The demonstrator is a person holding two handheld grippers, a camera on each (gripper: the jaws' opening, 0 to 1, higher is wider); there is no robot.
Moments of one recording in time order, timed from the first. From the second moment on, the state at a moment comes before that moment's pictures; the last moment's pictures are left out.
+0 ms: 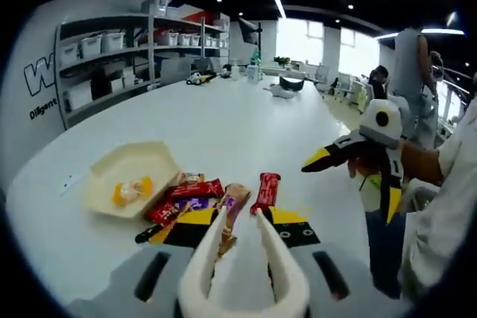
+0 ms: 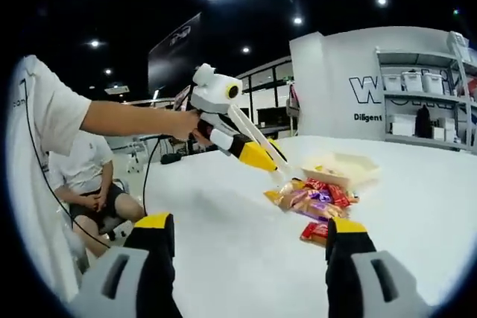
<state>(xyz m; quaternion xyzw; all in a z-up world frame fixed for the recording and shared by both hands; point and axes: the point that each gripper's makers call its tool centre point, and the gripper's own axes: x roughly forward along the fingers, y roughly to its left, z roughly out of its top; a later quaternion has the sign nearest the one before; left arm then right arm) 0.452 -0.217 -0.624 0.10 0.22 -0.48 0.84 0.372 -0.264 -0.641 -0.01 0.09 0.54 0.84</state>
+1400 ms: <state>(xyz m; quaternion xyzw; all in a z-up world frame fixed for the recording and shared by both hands) 0.400 -0.240 -0.600 0.05 0.15 -0.48 0.86 0.320 -0.219 -0.617 0.02 0.06 0.58 0.81</state>
